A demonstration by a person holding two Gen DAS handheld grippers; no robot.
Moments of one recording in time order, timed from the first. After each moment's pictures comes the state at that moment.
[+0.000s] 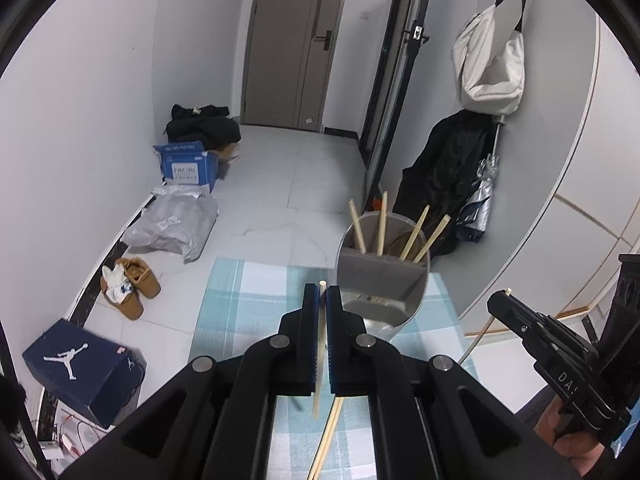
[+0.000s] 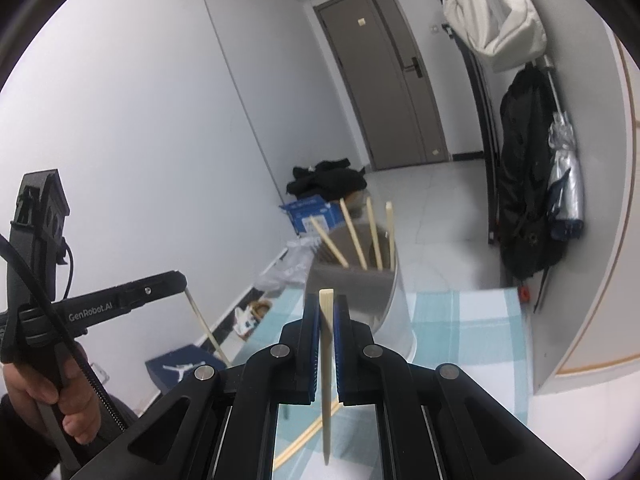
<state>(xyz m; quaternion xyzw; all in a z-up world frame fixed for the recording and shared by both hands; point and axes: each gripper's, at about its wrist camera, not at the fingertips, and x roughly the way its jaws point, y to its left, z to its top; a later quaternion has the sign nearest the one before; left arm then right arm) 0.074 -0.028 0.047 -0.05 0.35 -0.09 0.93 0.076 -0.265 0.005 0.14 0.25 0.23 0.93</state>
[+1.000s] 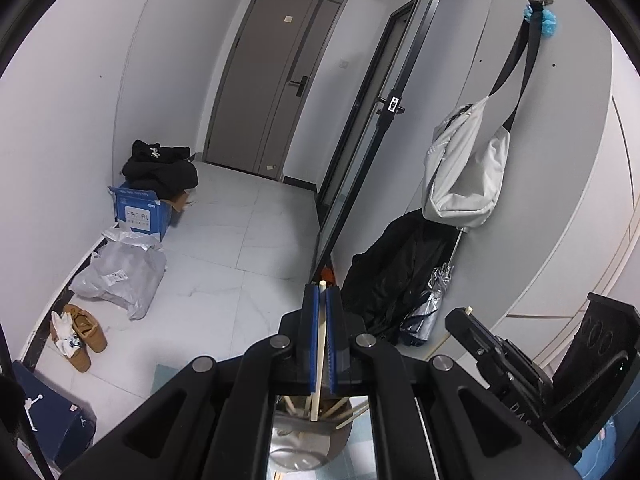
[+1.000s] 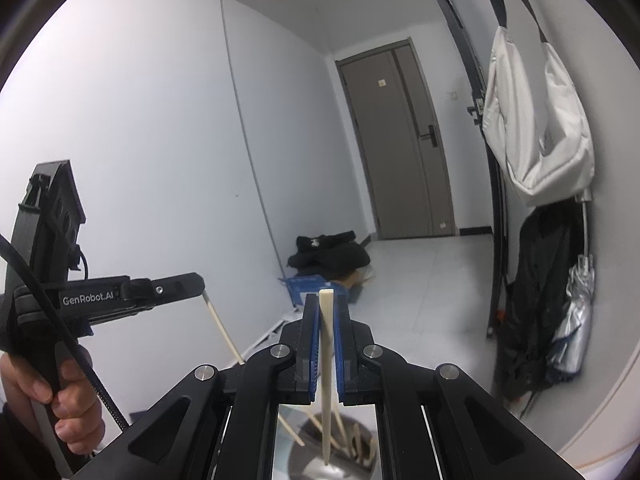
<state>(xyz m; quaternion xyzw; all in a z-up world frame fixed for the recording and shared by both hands) 0.162 -0.039 0.134 -0.14 0.28 -0.15 0.94 0.175 -0.271 0.127 0.11 0.15 0.23 0.95</state>
